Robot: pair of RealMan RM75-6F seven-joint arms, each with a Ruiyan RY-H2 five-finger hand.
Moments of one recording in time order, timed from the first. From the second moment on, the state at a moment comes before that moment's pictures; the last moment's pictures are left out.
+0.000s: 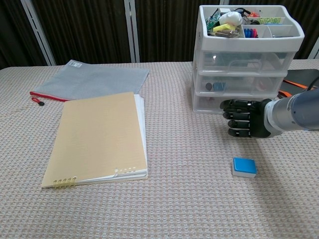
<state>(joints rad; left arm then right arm) -0.13 -1.10 -0.03 -1.67 1.49 1.43 0.05 0.73 -1.63 0.58 -1.46 0.10 0.73 0.25</state>
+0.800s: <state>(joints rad) -0.13 -1.09 -0.02 -1.68 1.49 1.41 0.04 0.77 -1.65 0.61 -1.35 0.23 0.64 0.27</state>
